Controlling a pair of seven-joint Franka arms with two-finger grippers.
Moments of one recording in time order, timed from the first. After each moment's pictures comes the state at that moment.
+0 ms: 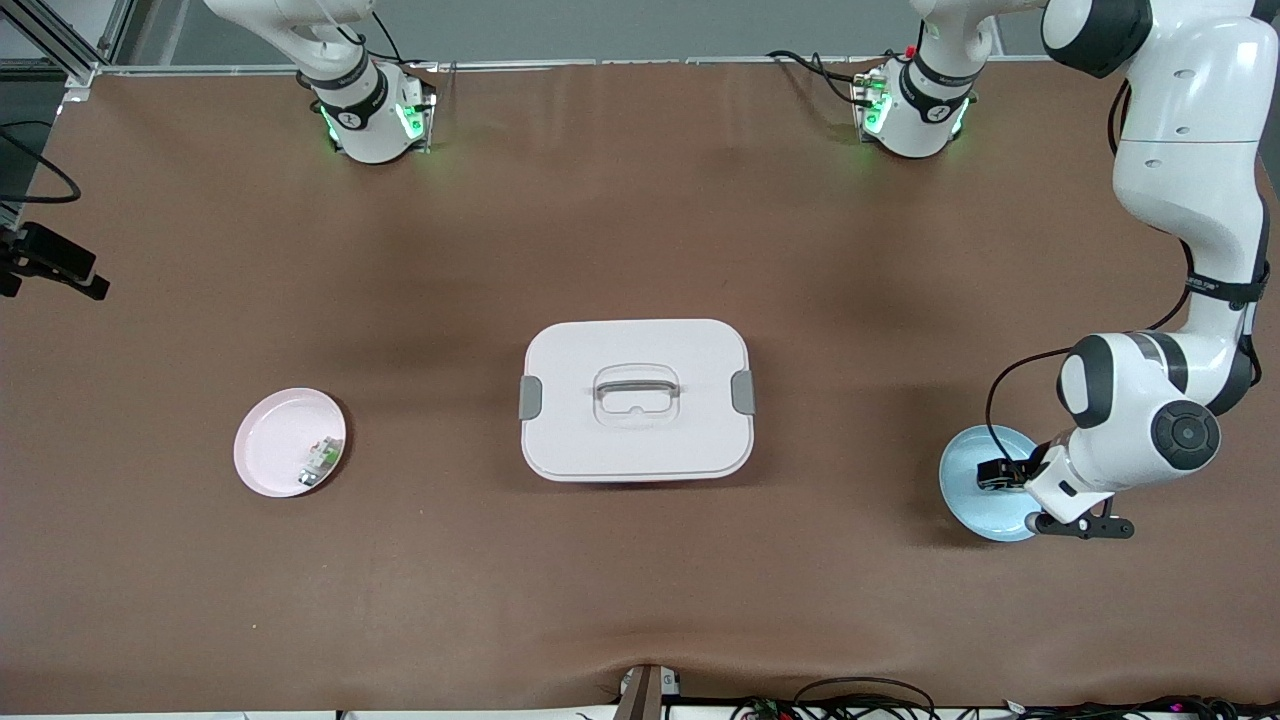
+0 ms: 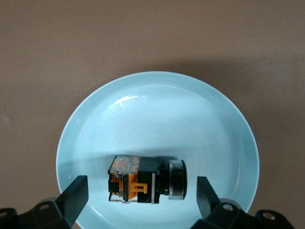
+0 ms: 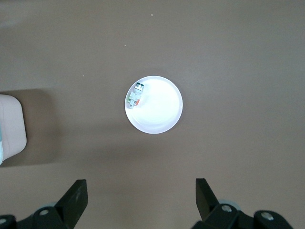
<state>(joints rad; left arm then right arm) 0.14 0.75 -0.11 -1.54 0.12 2.28 0.05 -0.01 0.03 -0.10 -1.52 0.03 1.59 -0.05</state>
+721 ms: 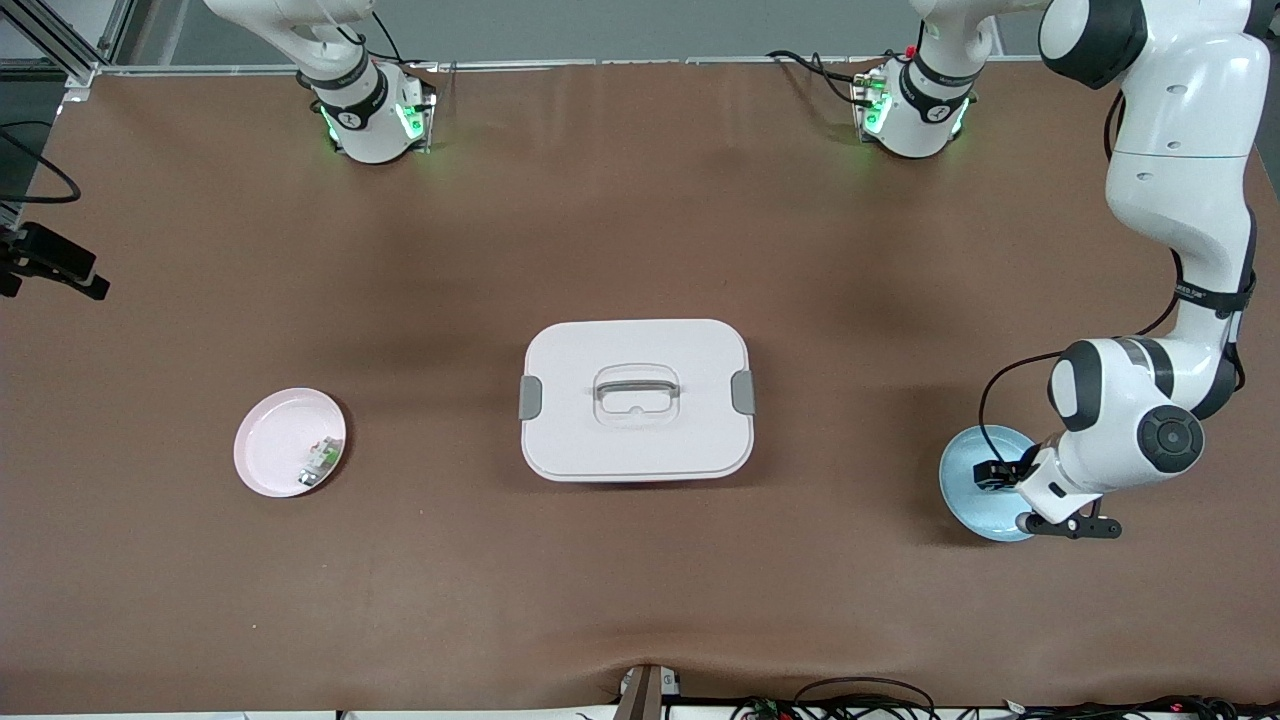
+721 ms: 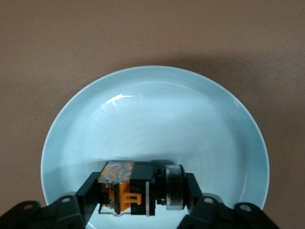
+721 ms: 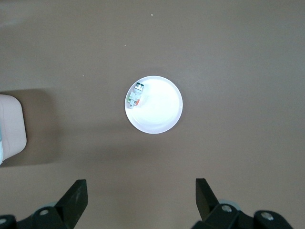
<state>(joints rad) 0.14 0.78 -0.11 -1.54 0.12 2.30 0.05 -0.01 0.03 -0.10 -1.52 0.03 1.59 -0.05</state>
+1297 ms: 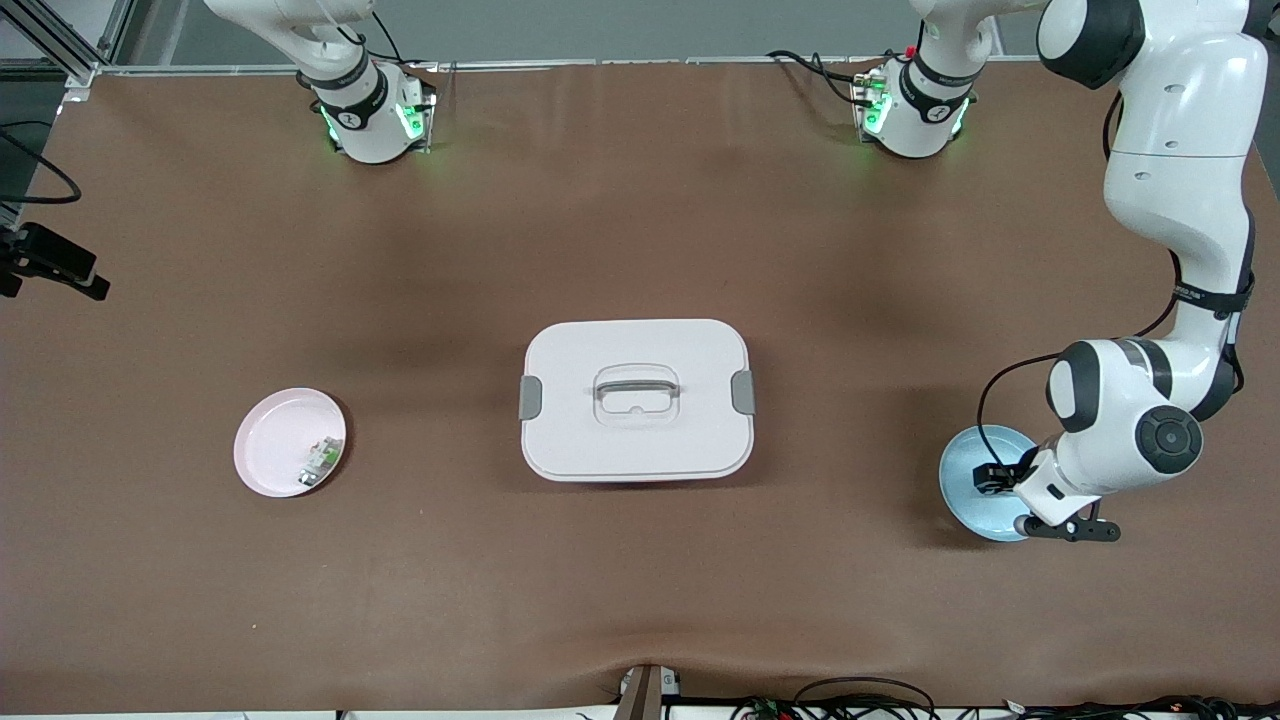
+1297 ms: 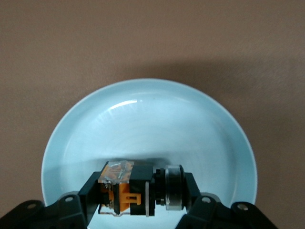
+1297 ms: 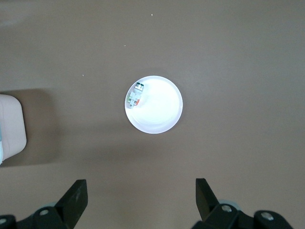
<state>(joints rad) 0.13 0.77 -0.11 -1.52 0.12 2.30 0.05 -0.01 0.03 -0.10 -1.52 0.03 1.59 -0.06</state>
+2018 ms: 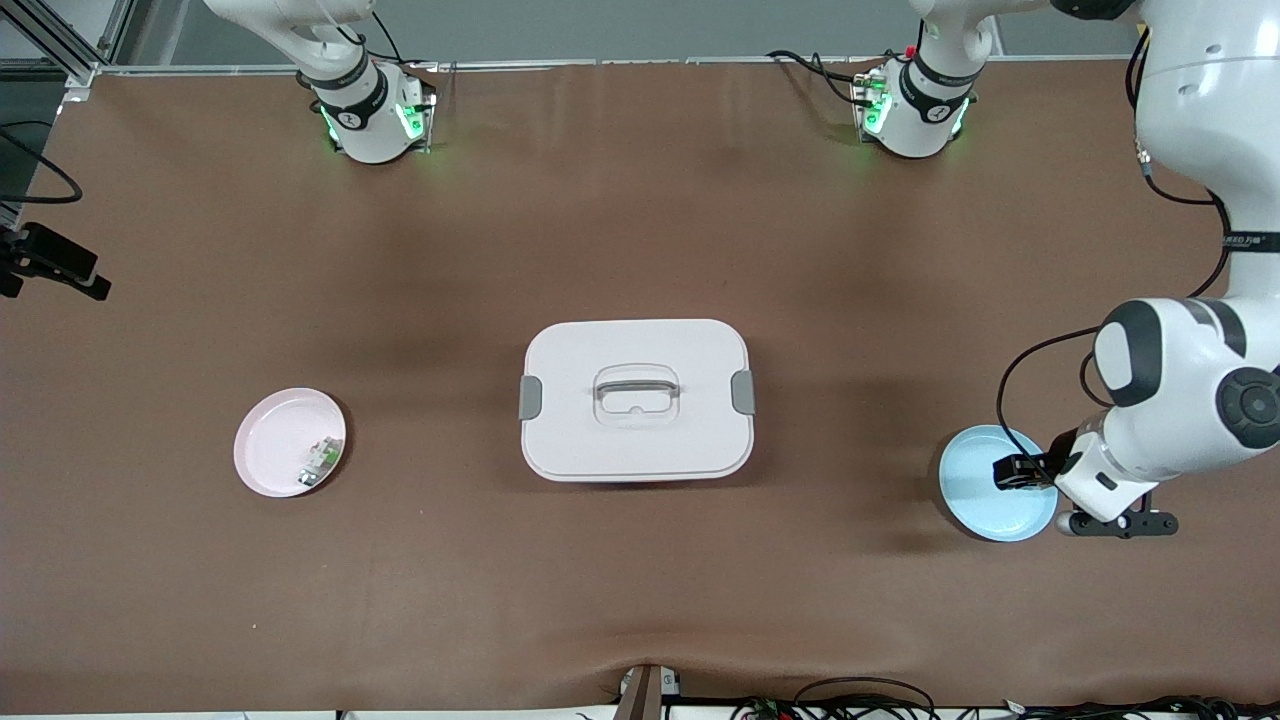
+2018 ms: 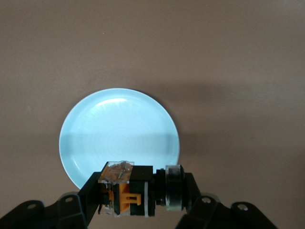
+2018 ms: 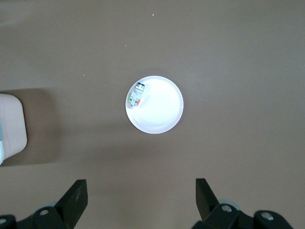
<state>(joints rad) 0.12 0.57 -0.17 -1.51 0.03 2.10 -0.08 -0.01 0.03 -0.10 -1.52 0.03 1.59 -0.06</state>
